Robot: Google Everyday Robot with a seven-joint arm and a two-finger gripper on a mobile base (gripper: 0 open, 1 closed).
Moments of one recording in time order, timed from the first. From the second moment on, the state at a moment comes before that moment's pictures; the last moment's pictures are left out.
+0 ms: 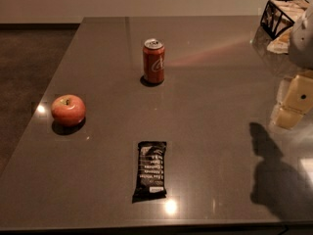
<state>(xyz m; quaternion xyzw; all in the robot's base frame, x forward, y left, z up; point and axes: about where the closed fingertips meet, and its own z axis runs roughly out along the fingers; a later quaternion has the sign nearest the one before) 0.438 -0.217 0.976 -0.60 0.78 -0.03 0.16</state>
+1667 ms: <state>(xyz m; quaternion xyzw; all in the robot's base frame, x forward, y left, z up) 0.551 -0.130 0.960 -0.55 0.79 0.06 0.27</state>
